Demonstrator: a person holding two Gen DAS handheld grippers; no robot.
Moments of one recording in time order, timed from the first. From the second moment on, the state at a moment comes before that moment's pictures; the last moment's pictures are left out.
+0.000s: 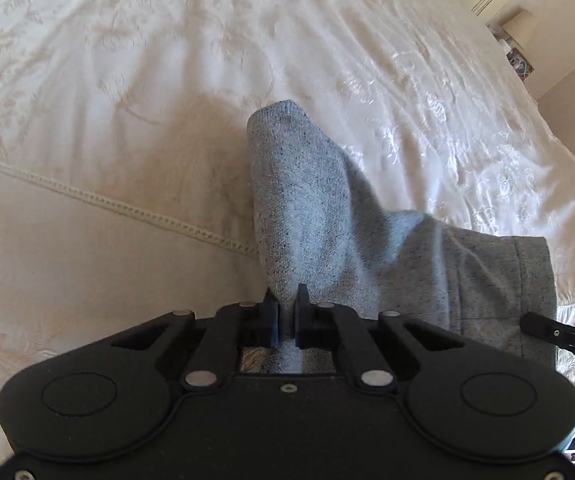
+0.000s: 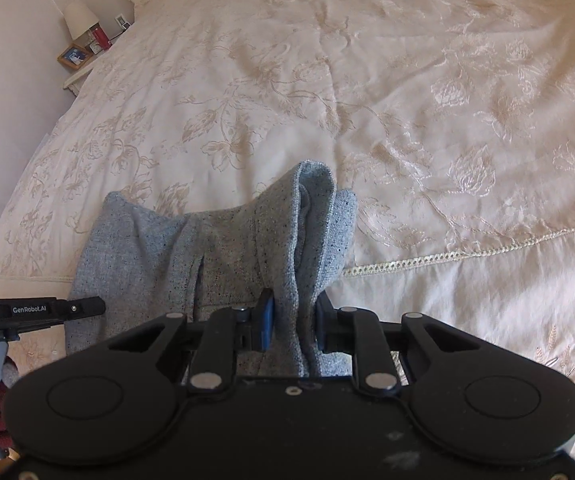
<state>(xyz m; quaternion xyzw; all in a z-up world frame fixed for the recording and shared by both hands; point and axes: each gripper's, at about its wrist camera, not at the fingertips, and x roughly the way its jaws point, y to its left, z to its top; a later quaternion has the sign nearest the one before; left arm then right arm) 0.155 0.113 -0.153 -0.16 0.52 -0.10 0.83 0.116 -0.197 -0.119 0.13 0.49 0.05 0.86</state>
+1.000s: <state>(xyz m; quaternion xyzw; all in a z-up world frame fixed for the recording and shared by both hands) 0.213 0.138 -0.184 -0.04 0.56 0.00 0.83 0.226 -0.080 -0.178 0.01 0.55 0.08 0.83</state>
